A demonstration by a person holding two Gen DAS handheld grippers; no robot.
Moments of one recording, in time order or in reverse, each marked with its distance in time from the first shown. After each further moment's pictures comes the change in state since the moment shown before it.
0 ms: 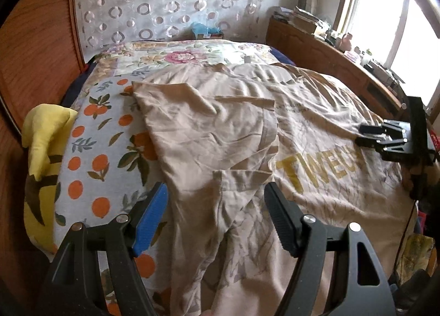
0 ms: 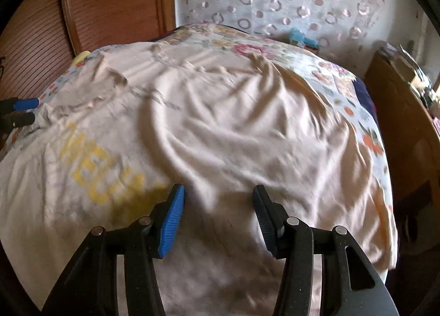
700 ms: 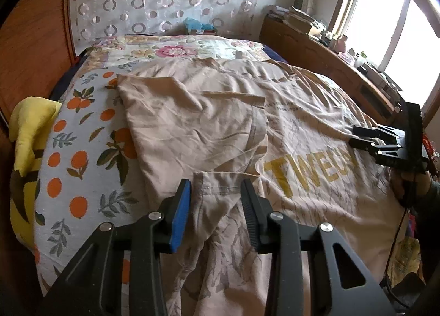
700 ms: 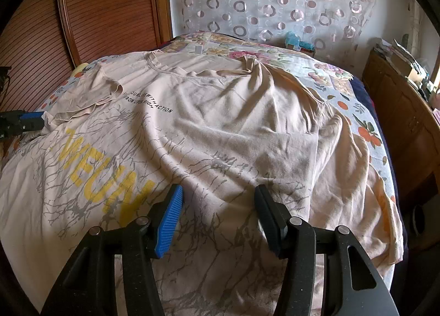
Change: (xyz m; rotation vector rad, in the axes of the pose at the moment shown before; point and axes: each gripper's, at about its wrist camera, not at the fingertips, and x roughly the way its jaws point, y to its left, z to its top) left arm 0.012 -0.008 0.000 -0.016 0.025 -0.060; right arm -0.001 -0.001 -0.005 0.016 -0.037 -0.003
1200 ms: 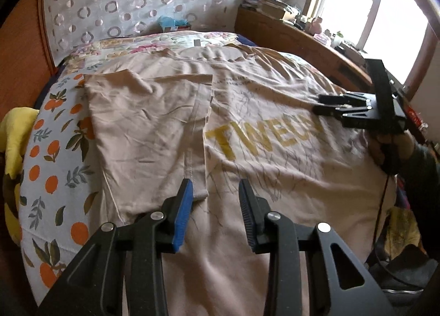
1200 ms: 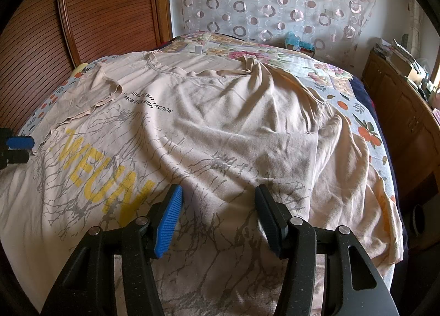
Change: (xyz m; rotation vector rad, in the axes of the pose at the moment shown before) left arm -0.015 -0.049 -0.027 0.111 0.028 -0.050; right arm 0.000 0.000 -0.001 -0.001 -0.001 0.001
